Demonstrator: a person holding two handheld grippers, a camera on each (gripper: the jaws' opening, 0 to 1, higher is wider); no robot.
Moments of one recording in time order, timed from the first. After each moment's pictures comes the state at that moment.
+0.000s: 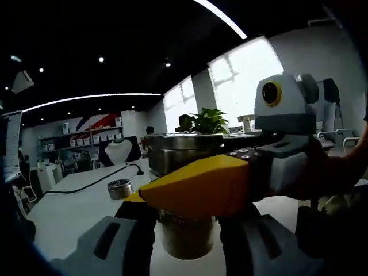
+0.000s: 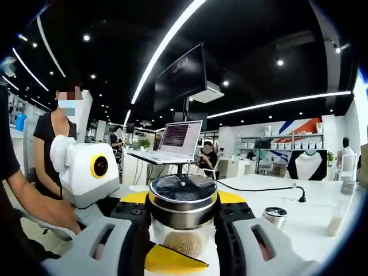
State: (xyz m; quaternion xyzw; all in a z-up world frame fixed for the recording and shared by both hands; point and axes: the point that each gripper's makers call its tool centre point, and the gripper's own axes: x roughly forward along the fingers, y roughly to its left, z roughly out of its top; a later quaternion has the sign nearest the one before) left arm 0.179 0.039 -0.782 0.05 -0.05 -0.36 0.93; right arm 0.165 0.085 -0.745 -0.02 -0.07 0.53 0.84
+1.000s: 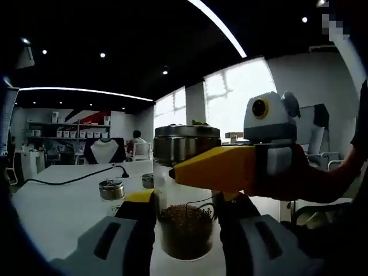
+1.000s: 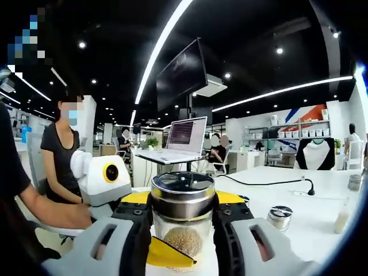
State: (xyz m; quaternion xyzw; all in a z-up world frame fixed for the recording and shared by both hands) left arm 0.170 0.044 -0.775 -0.02 -0.04 -0.43 0.90; right arm 0.150 0.088 -0.739 -0.02 -0.03 0.58 0.81
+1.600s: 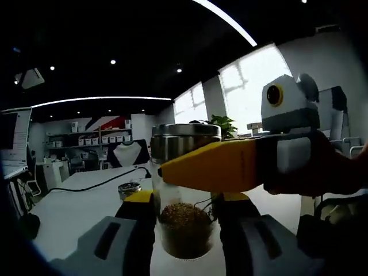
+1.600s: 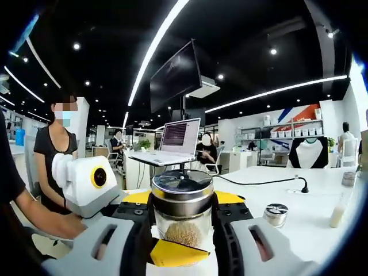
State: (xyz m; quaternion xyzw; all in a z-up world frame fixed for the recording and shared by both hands) left arm 0.182 0.053 -0.776 0.06 -0.05 -0.31 0.95; right arm 0.158 0.086 -0.739 -0.01 -0.03 0.52 0.85
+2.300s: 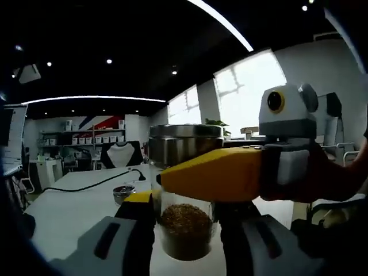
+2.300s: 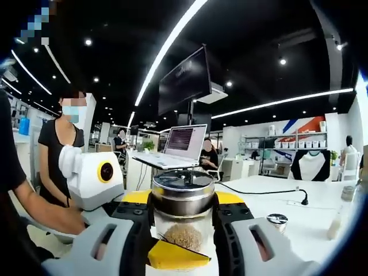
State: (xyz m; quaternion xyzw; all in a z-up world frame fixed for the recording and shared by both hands) left arm 0.175 0.048 -0.769 0.03 -0.05 -0.33 0.94; right arm 0.149 0.090 -0.733 -0.02 -0.06 0.52 0.85
